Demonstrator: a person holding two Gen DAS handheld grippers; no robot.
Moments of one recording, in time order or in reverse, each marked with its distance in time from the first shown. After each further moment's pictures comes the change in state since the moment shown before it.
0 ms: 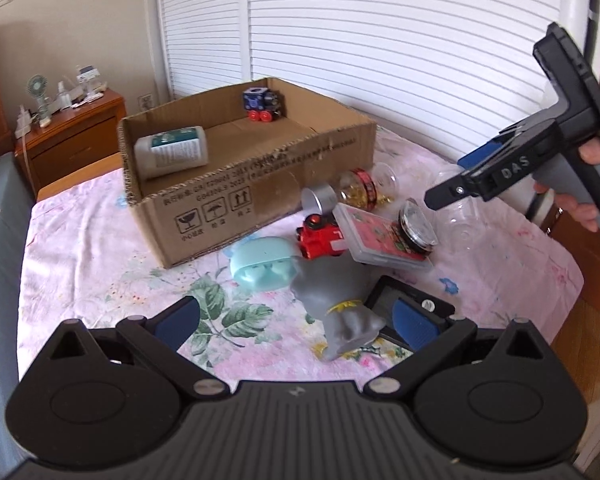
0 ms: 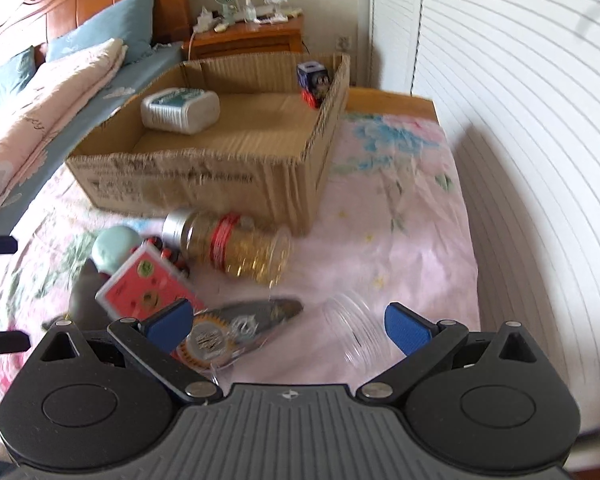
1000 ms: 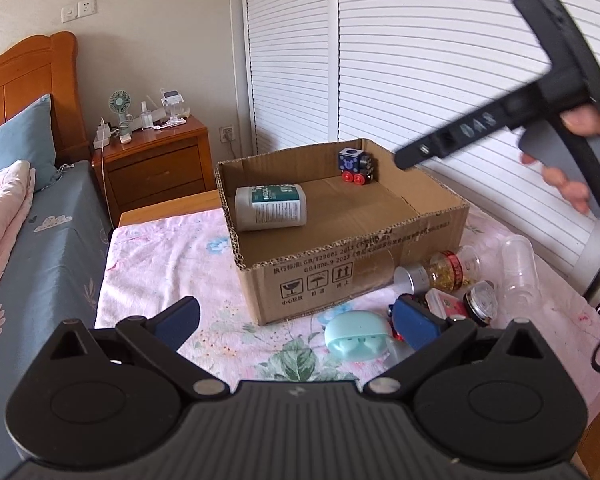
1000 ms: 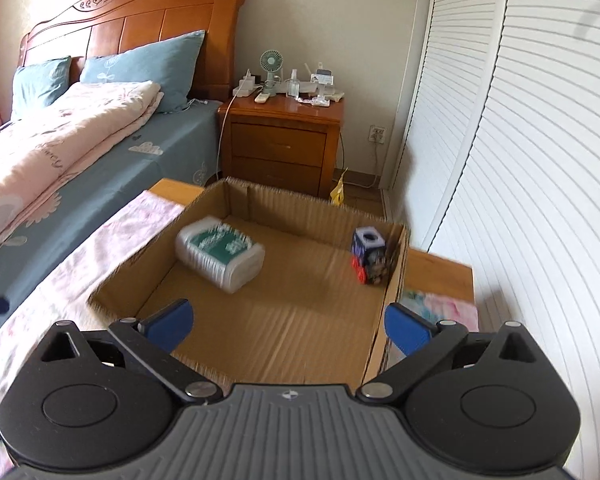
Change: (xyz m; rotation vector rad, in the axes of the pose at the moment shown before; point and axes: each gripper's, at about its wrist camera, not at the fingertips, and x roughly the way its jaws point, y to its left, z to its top) left arm -0.024 0.035 0.026 -0.142 -0.133 0.210; right arm 0.000 0.057 0.122 -0.198 -0.208 -0.016
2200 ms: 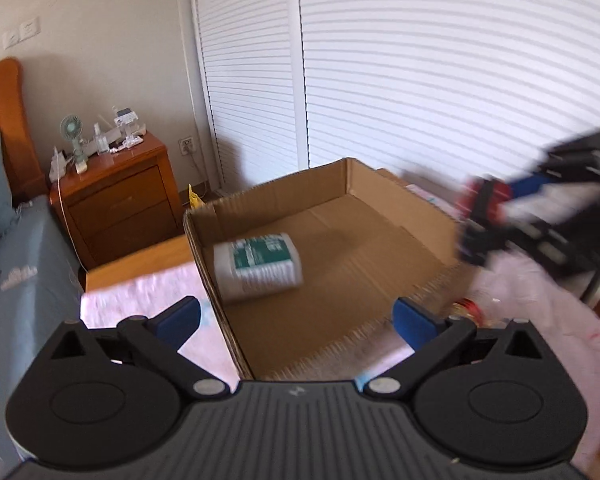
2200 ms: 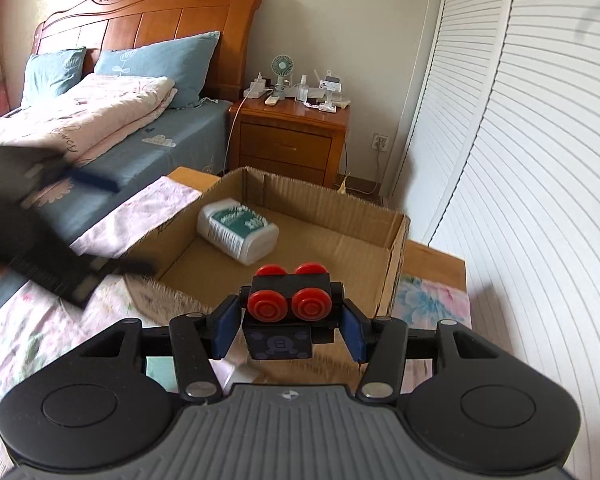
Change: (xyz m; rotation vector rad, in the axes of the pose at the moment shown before) left arm 0.053 0.019 0.063 0.092 0.012 -0.108; right arm -0.023 0.019 -0.008 -0.062 -0.024 -0.016
